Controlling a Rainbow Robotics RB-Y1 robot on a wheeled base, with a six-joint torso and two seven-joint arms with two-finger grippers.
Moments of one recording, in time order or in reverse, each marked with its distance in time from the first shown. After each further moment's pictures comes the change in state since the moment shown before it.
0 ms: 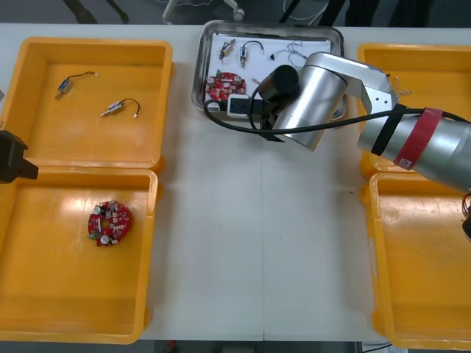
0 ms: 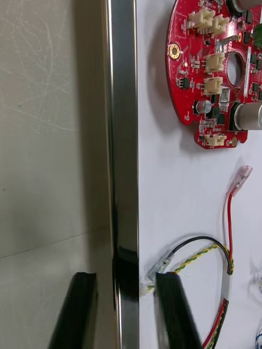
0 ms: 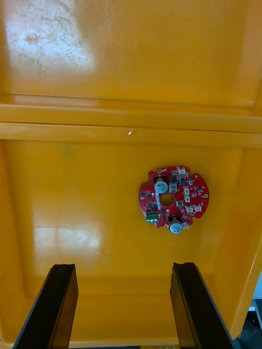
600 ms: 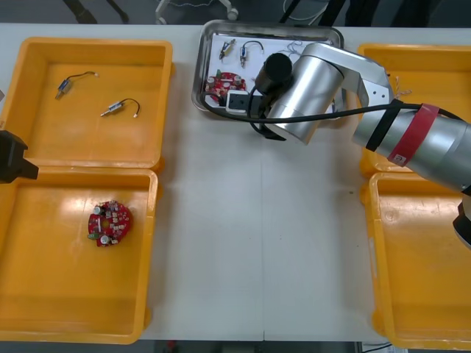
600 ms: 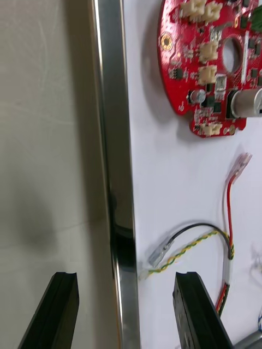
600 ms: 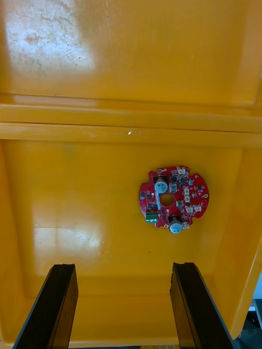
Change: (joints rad) right arm 0.000 0.028 -0.061 -0.021 0.000 0.136 0.000; left arm 0.000 0.000 0.000 0.000 0.000 0.000 0.000
